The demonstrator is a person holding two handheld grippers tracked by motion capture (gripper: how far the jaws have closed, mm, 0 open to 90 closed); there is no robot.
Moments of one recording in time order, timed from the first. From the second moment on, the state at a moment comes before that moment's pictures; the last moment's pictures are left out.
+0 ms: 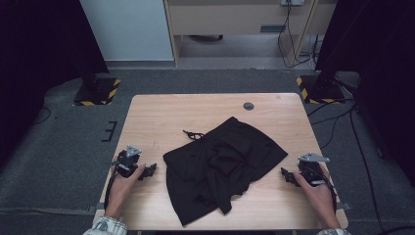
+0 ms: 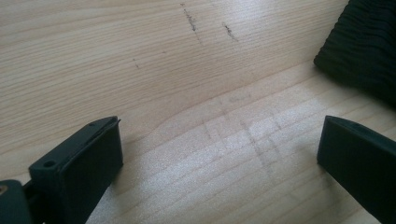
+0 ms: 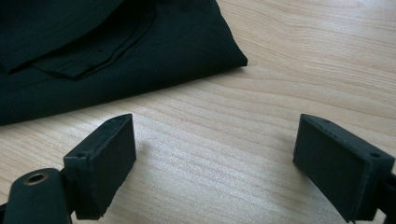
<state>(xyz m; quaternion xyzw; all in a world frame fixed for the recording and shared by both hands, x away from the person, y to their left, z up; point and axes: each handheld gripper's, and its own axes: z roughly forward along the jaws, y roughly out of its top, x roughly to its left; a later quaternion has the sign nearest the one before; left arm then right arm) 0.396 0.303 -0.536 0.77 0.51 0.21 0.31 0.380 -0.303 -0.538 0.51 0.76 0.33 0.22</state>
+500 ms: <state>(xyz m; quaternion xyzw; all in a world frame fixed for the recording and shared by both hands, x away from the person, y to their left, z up) 0.341 0.250 -0.502 0.79 0.46 0.20 0.35 0.391 -0.250 -0.518 0.44 0.77 0.39 0.23</state>
